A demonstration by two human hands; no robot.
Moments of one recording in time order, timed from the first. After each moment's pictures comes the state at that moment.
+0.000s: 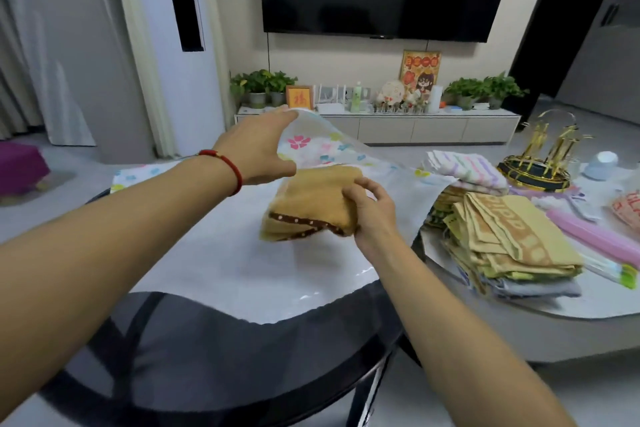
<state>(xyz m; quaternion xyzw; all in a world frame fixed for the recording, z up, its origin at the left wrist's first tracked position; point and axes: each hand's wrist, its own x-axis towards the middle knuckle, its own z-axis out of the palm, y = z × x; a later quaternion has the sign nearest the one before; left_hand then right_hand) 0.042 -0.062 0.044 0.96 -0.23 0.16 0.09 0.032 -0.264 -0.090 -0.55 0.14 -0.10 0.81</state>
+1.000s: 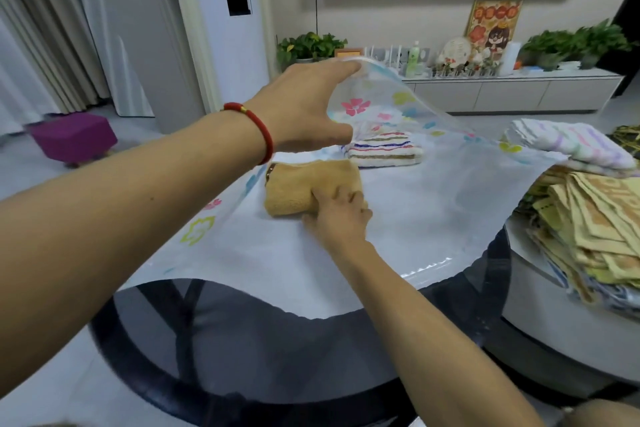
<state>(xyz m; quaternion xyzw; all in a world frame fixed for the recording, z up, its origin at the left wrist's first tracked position) 0.035 -0.043 0.057 0.95 -0.26 0.16 0.10 0.075 -0.130 -0.159 -0.98 -0.01 -0.07 0.17</state>
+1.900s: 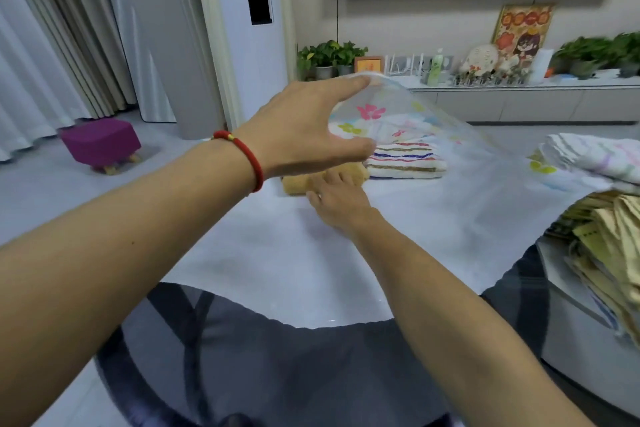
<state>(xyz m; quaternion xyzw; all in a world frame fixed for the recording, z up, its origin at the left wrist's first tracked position) 0.037 -0.025 0.048 0.94 -0.25 0.17 0.16 0.170 -0.124 -0.152 -0.98 -0.17 -0.04 0.11</state>
